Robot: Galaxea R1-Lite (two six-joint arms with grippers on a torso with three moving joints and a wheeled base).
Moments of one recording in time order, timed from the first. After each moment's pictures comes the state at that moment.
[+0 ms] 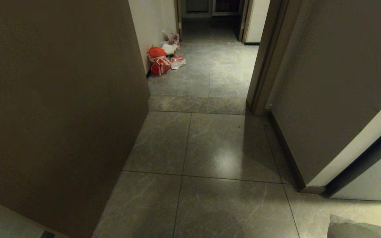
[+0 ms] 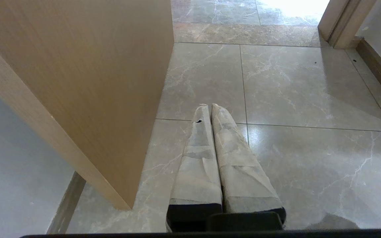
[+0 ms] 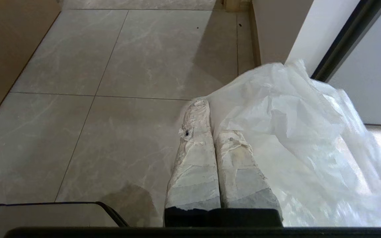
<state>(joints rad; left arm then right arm) 0.00 0.00 0.00 0.00 0.00 -0.01 -0.01 0.00 -0.08 0.19 -0.01 0.01</state>
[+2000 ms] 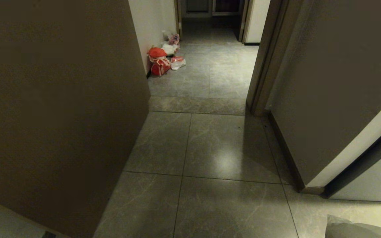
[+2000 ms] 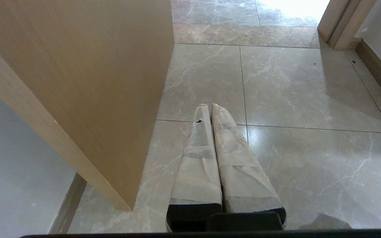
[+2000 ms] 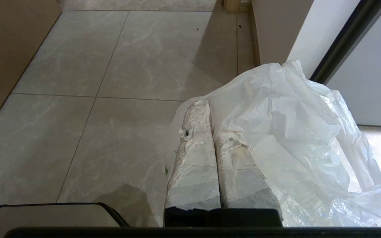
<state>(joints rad) 0.00 0.00 0.00 0.00 0.00 -0.01 -0.01 0.00 -0.08 0.19 -0.01 0.01</state>
